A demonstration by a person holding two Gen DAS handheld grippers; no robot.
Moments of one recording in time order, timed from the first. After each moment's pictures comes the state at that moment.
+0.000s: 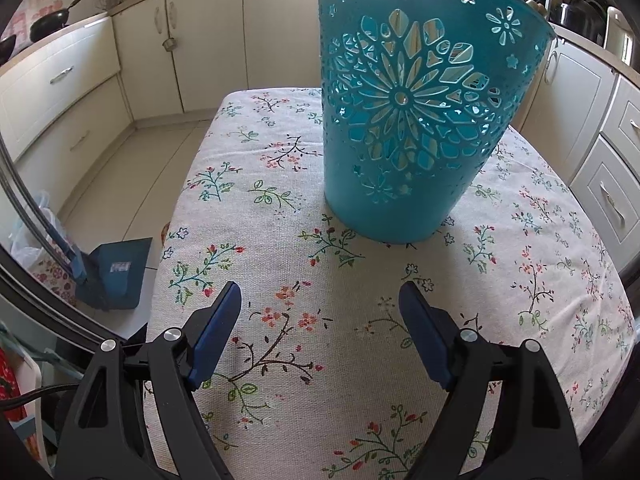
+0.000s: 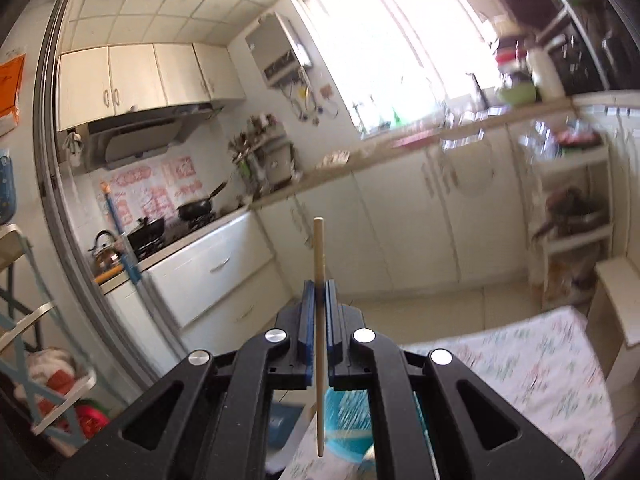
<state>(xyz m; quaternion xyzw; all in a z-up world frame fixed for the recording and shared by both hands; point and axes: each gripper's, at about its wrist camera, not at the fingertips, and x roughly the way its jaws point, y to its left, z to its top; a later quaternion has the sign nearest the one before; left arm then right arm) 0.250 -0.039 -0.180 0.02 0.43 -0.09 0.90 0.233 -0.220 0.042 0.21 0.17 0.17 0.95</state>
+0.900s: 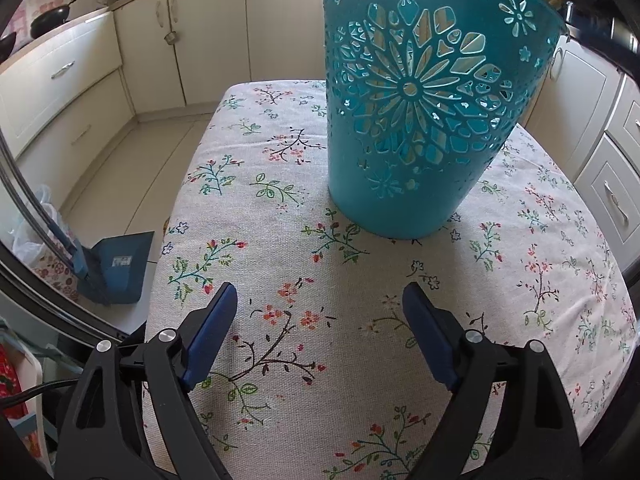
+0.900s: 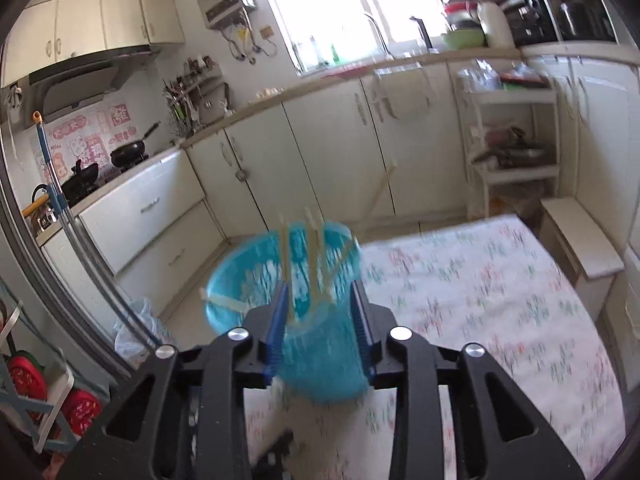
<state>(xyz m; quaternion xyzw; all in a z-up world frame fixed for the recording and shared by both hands) 0.255 -0.040 -0.183 0.02 0.44 -0.08 0.90 0.203 -0.217 -0.085 0.18 0.31 0.08 0.93</state>
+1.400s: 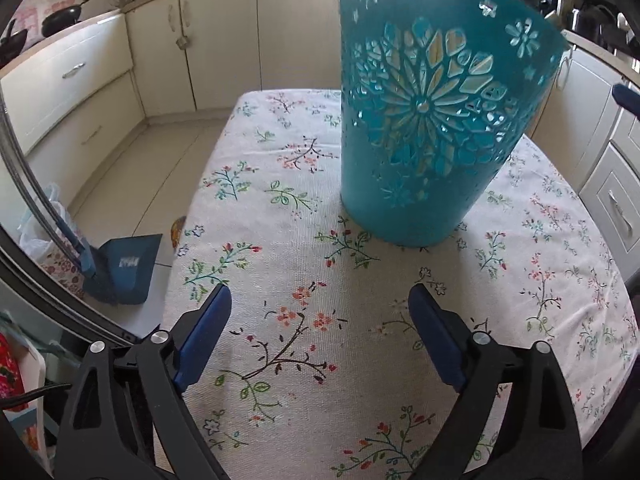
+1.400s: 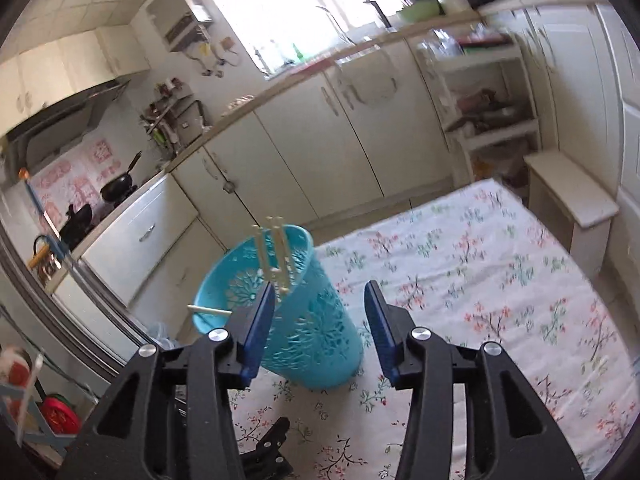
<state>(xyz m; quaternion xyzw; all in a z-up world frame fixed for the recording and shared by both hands) 0.248 -0.032 -0.177 0.01 0.42 -0.07 0.90 0.196 -0.247 -0.078 0.25 0.31 0.06 0.92</state>
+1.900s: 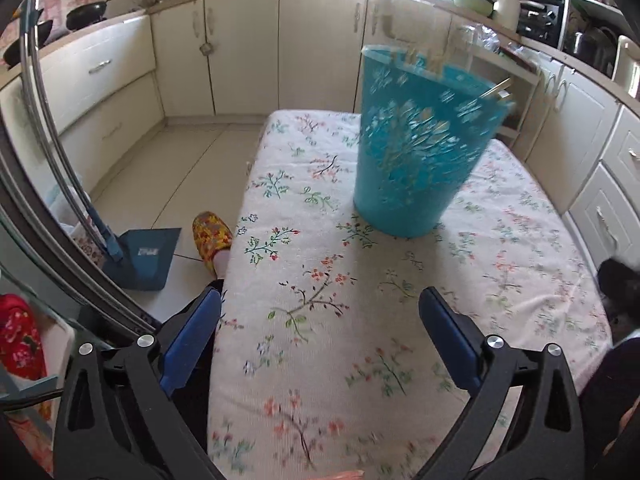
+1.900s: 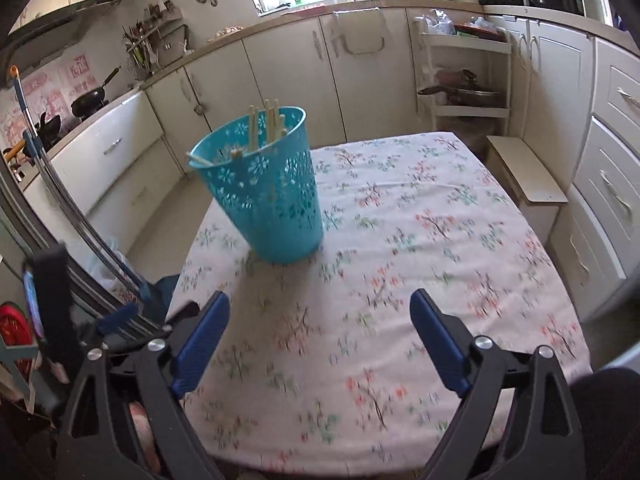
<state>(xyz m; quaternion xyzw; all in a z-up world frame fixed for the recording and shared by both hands) 0.181 -0.007 -0.119 -0.01 0.41 -0.05 0.91 0.108 -0.208 -0.089 0.14 0.42 0.01 0.89</state>
